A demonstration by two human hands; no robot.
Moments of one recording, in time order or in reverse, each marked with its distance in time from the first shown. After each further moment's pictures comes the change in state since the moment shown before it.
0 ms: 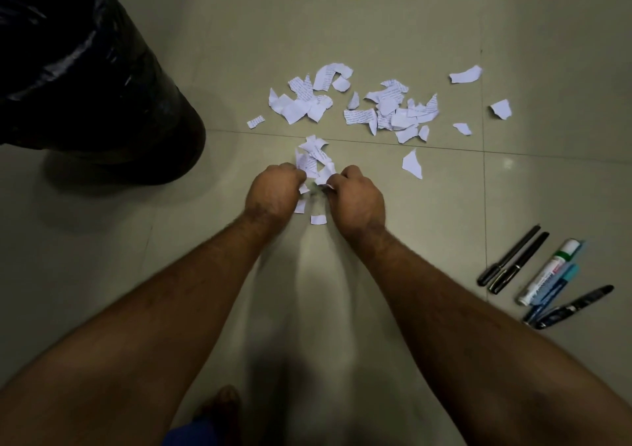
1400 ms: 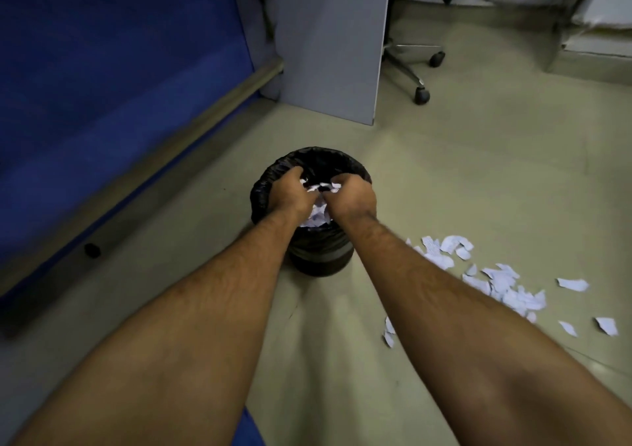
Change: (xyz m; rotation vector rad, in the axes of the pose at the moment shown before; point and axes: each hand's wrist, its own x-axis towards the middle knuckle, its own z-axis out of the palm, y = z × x) left_hand -0.082 -0.197 -0.271 -0.713 0.534 -0.701; right_hand 0.099 -0.353 -0.160 0.418 -0.075 -0.115
